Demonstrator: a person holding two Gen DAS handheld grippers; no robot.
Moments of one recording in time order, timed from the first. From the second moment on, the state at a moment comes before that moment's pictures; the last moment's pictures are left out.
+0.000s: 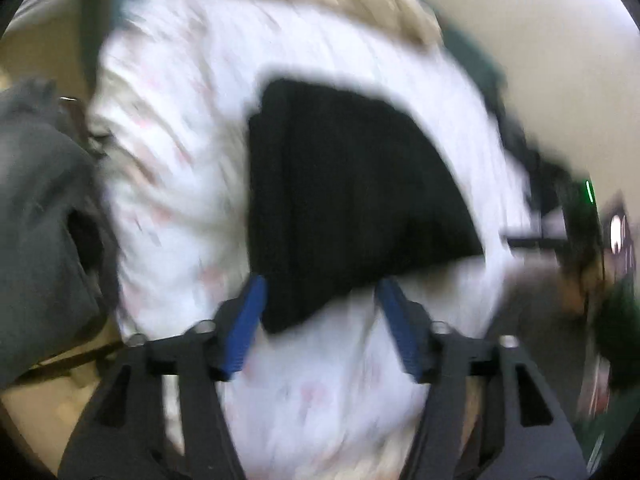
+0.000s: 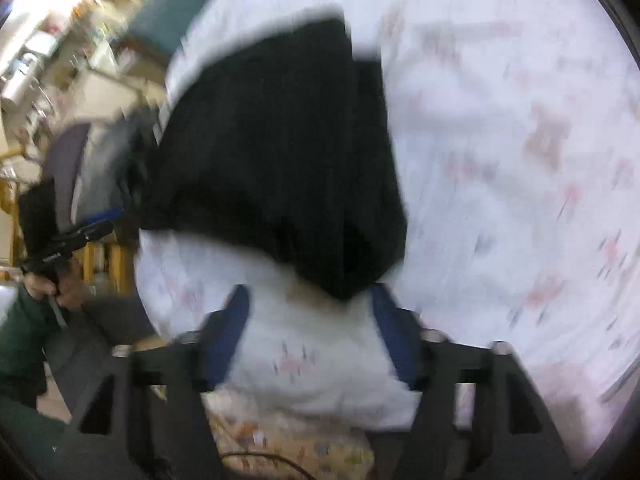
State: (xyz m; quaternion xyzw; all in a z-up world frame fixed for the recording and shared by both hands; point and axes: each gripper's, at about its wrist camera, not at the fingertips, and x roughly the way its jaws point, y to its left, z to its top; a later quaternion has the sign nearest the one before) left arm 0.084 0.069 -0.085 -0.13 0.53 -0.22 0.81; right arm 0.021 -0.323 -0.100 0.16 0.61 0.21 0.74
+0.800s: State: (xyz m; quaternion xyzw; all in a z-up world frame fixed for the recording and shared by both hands) left arm 0.127 0.050 -0.144 -0.15 0.59 -0.11 0.79; right arm 0.075 -0.329 -0.156 0.25 0.58 0.15 0.76
